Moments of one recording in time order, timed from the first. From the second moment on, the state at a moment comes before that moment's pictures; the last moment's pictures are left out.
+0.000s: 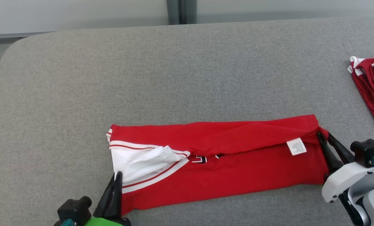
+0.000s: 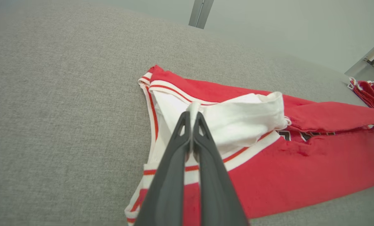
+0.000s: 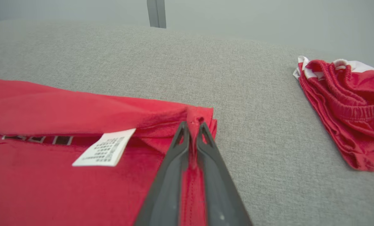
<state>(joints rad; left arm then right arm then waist) 0.10 0.17 -0.29 0.06 -0.50 0.03 -0.17 -0.14 -0.41 0.17 0.28 0.34 0.13 -0.13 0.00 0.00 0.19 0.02</state>
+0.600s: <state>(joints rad) 0.13 0.17 -0.22 0.04 -0.50 0.04 -0.25 -0.02 -0.29 -0.06 0.24 0.28 0.13 -0.11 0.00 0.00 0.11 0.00</state>
